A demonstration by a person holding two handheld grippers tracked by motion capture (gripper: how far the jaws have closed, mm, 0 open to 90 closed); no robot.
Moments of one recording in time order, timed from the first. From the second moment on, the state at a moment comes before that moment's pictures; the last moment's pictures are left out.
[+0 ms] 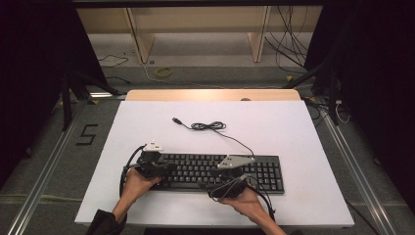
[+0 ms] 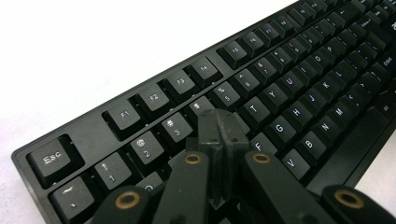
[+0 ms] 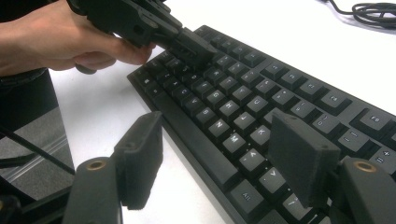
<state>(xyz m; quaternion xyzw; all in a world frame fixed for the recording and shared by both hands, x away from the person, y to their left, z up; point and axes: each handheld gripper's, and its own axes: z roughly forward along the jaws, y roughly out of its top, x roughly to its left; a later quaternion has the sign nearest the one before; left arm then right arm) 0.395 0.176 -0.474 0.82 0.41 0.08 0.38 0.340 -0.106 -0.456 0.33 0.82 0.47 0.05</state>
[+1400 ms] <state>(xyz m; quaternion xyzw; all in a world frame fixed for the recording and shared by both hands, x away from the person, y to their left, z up) 0.370 0.189 -0.453 0.77 0.44 0.07 0.47 0.350 -0.093 -0.459 0.33 0.82 0.45 0.07</state>
